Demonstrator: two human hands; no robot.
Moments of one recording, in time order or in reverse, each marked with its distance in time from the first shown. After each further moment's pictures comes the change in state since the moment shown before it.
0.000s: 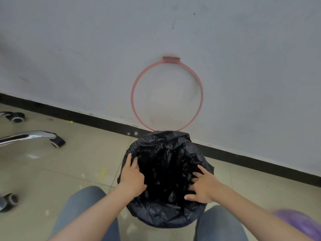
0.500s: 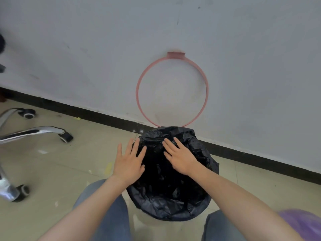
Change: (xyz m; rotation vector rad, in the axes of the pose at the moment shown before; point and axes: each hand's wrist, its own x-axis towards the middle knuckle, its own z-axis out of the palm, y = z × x) left_hand -0.013 -0.023 0.005 -0.270 0.390 -0.195; right_hand 0.058 -0.016 -0.051 -0.395 0.493 0.001
